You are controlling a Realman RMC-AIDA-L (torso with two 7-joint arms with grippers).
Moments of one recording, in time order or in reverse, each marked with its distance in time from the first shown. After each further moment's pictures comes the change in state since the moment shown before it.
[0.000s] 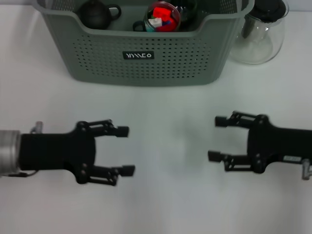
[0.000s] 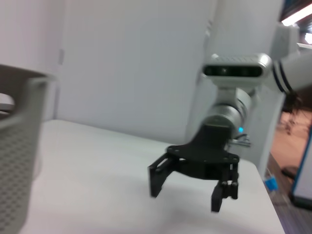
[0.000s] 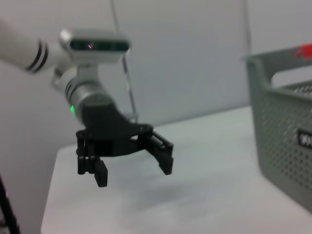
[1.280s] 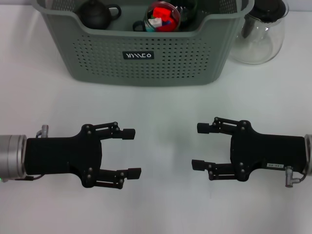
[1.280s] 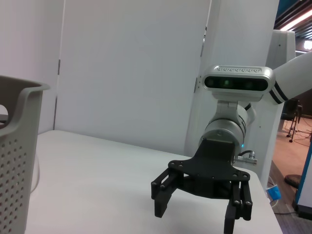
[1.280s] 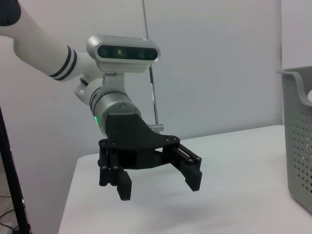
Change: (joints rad) left arm 0.013 -0.018 -0.002 -0.009 -0.014 -0.001 0.039; right arm 0.071 0.017 0.051 0.152 -0.030 -0.019 -0.160
